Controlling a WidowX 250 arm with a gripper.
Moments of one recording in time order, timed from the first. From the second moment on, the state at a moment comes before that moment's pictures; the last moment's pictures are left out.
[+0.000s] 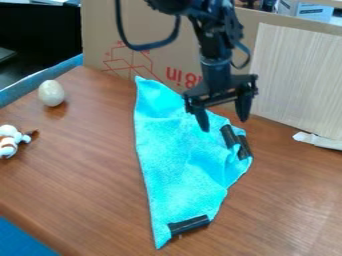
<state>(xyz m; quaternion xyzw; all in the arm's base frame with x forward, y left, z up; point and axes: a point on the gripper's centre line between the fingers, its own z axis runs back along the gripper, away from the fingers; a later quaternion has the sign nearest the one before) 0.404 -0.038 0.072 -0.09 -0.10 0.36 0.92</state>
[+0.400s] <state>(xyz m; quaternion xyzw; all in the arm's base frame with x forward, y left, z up) 0.427 -0.050 0.050 -0.06 -0.11 0.37 0.92</state>
